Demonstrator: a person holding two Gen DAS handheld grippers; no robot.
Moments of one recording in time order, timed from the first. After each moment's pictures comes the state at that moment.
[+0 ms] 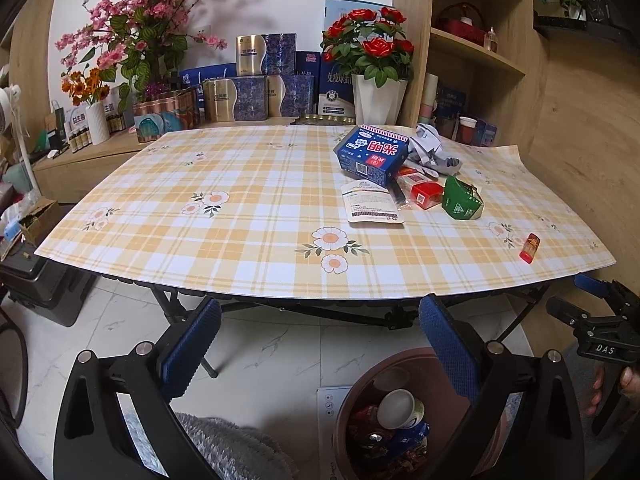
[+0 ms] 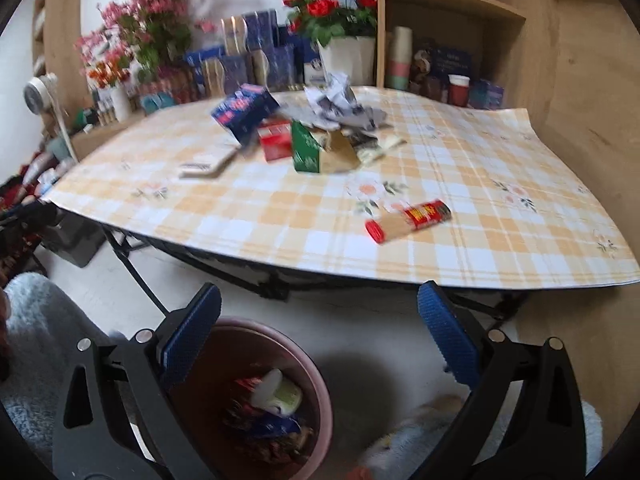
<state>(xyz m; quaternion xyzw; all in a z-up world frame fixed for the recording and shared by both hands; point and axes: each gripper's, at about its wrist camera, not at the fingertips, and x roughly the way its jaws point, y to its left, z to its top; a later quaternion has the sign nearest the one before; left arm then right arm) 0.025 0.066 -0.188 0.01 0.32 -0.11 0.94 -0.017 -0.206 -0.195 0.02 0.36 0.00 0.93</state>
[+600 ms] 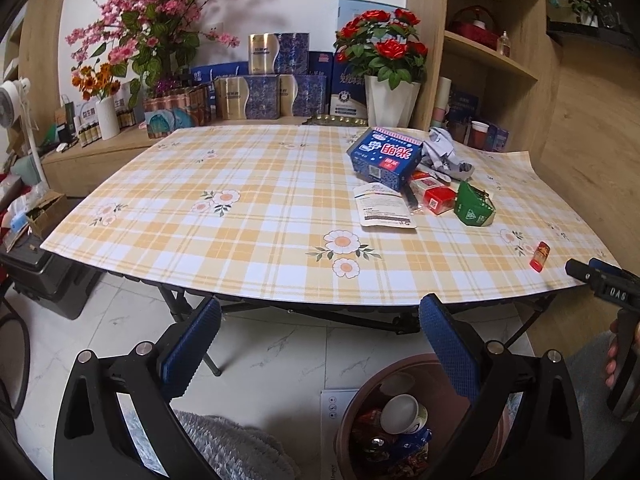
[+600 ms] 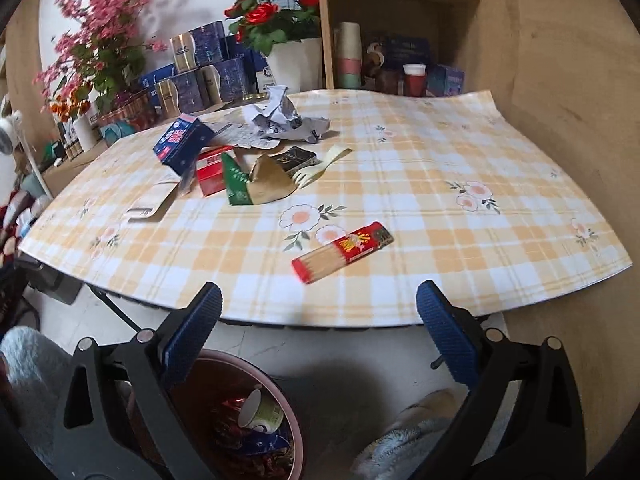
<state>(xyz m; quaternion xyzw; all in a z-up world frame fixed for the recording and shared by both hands) 0.033 0.070 -0.187 0.00 0.32 -0.09 0.94 0.017 -0.267 -0.181 0.07 0.37 -0.04 0.93</state>
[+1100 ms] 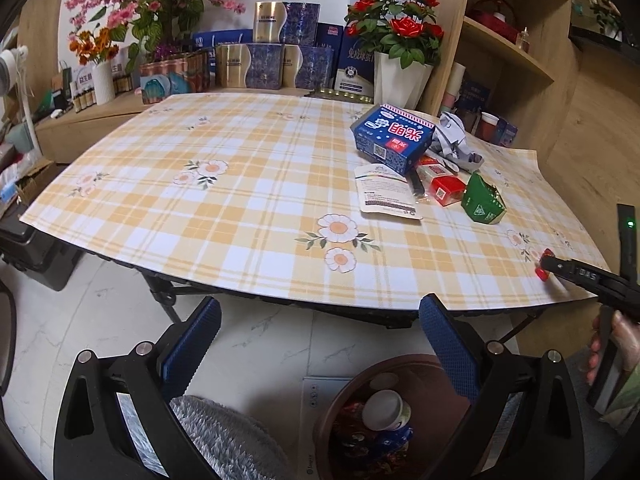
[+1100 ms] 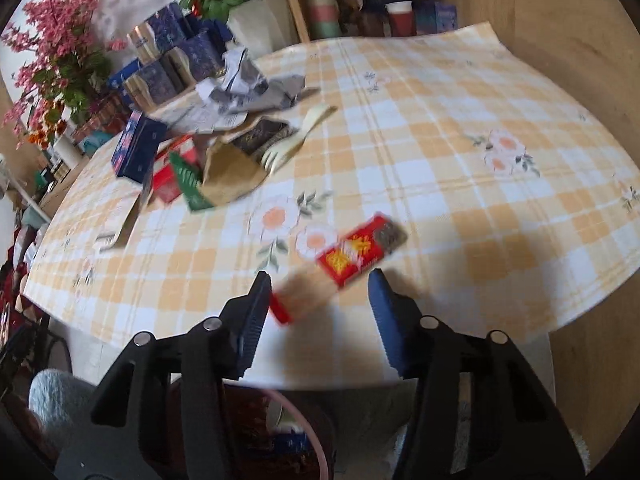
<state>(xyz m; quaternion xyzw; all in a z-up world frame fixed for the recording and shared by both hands) 0.064 0.062 -0.202 -0.04 0.37 -0.10 0.92 0.081 -0.286 -0.213 0.14 0.43 -0.06 0.89</state>
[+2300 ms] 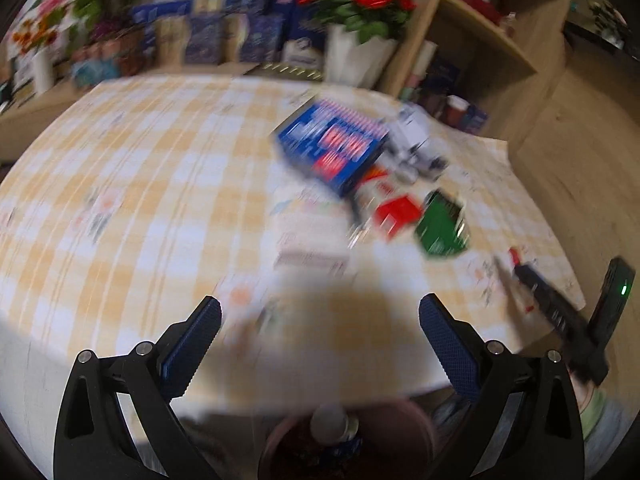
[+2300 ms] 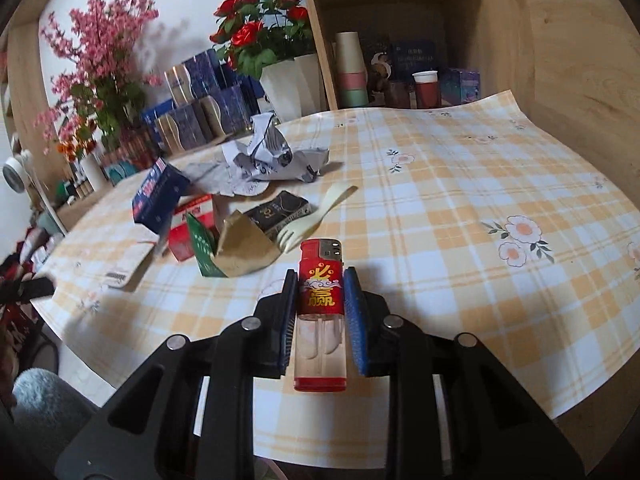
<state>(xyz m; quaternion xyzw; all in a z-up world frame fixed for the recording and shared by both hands) 0.163 -0.004 -0.178 -0.05 0.42 -0.19 0.89 0.086 -0.300 -0.201 0.13 0.31 -0.01 0.94</state>
